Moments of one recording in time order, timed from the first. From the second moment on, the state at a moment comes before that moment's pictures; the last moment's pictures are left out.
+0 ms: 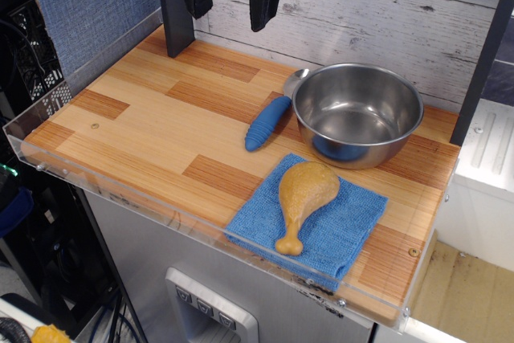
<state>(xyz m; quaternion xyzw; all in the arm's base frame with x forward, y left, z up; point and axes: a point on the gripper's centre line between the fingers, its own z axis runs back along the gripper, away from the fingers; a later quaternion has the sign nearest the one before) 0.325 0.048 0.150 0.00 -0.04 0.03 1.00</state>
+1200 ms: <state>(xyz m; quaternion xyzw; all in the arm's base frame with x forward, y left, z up) 0.279 0.007 0.063 -0.01 0.04 0.01 1.00</state>
